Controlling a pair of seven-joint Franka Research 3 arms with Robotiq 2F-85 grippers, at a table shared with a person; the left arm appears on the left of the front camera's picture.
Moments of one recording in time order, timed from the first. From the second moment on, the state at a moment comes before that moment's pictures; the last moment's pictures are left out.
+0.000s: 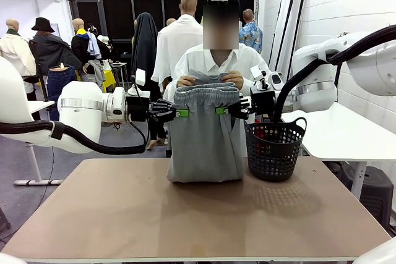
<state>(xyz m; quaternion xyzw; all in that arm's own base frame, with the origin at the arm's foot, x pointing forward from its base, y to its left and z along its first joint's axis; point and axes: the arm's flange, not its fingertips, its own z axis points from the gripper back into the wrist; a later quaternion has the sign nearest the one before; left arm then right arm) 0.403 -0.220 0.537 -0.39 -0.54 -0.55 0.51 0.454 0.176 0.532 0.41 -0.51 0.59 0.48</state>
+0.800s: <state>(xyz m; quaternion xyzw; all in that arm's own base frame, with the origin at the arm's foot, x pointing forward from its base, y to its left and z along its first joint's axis) 0.403 -0.220 0.537 -0.39 -0.54 -0.55 0.51 0.454 0.176 0.532 0.41 -0.51 0.59 0.48</state>
